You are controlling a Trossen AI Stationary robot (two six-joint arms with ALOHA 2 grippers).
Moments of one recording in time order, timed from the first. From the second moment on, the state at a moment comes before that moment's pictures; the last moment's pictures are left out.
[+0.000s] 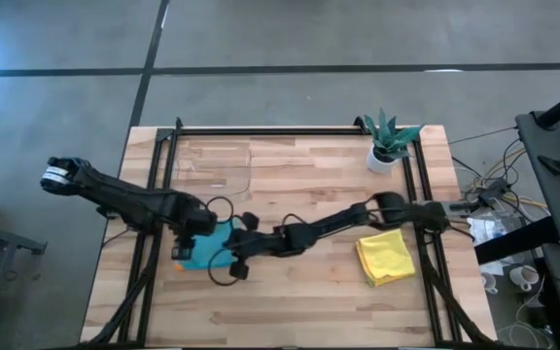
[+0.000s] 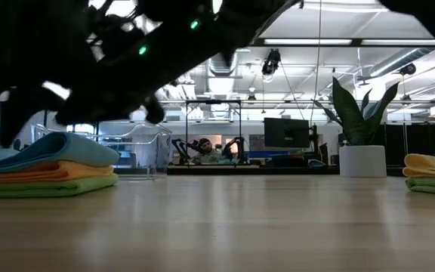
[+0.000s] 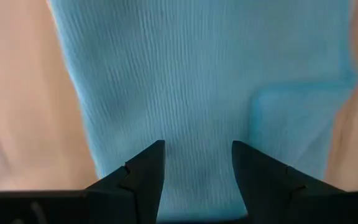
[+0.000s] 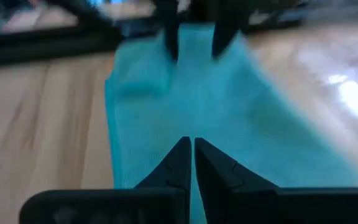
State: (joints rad) left arm -0.21 1.14 0.70 -1.07 0.10 -0.21; right arm 0.22 2.40 1.81 0.09 0.27 0.23
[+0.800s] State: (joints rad) left arm -0.26 0.97 0.63 -1.03 -0.01 -0.54; right arm 0.20 2.56 2.17 -0.38 0.32 0.18
